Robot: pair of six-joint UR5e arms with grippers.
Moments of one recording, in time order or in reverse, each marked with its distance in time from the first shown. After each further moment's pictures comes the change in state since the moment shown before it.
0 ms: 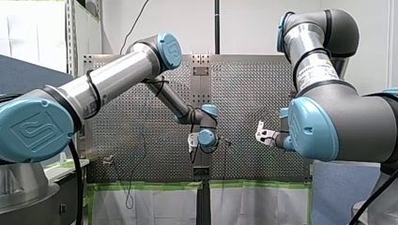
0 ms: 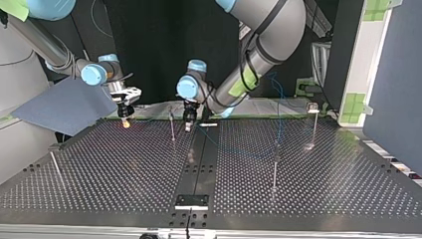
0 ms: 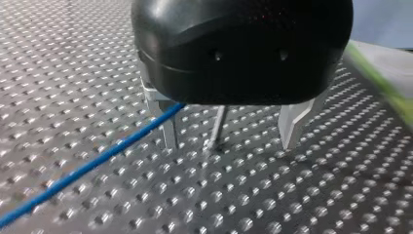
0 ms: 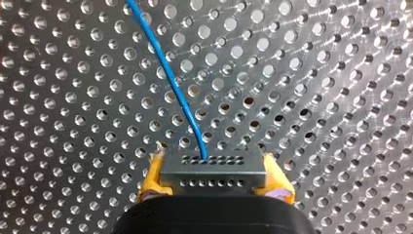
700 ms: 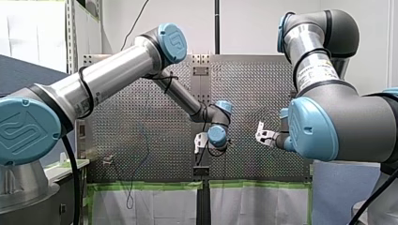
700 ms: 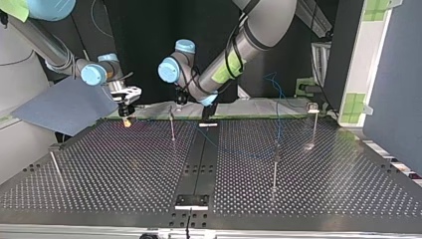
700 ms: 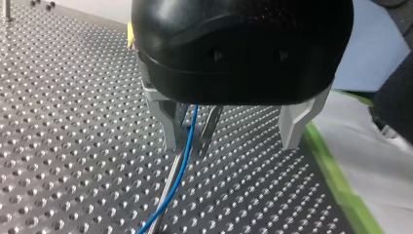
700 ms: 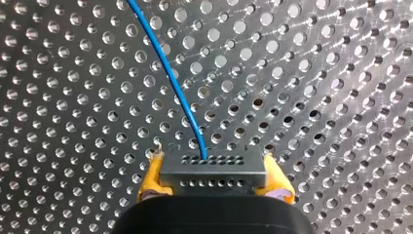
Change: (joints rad) left arm -0.122 0.030 -0.015 -0.189 -0.112 -0.041; right arm -0.002 0.003 0.000 0.013 -0.012 0.001
